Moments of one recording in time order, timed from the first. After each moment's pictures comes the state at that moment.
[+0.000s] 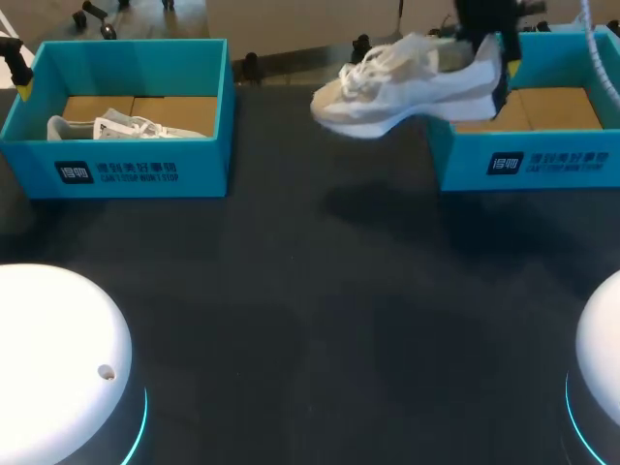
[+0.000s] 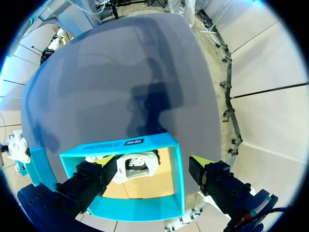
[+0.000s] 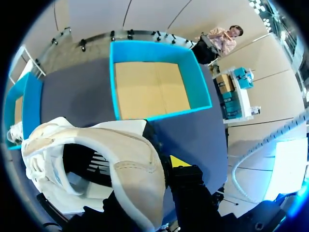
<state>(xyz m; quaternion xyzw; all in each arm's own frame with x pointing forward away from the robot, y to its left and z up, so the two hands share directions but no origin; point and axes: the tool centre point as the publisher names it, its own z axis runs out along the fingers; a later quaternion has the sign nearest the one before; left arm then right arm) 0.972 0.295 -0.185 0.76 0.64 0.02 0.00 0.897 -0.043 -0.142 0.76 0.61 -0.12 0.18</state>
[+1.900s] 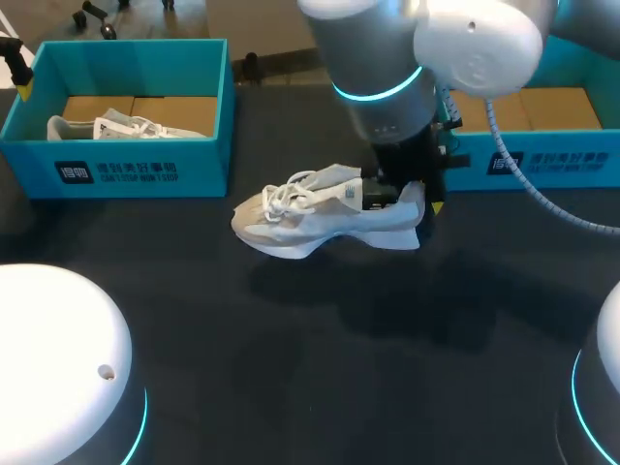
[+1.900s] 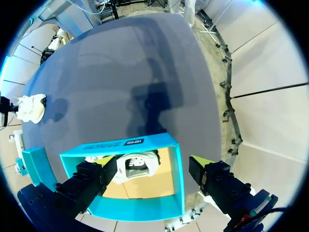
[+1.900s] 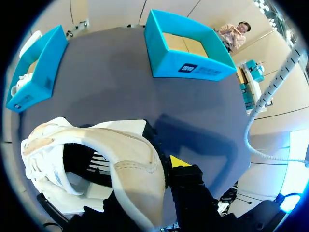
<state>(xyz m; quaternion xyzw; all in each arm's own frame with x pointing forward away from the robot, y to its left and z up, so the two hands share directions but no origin) 0.972 0.295 -0.185 0.76 0.64 0.02 0.00 0.748 0.064 -0.237 0.76 0.63 -0.08 0.16</state>
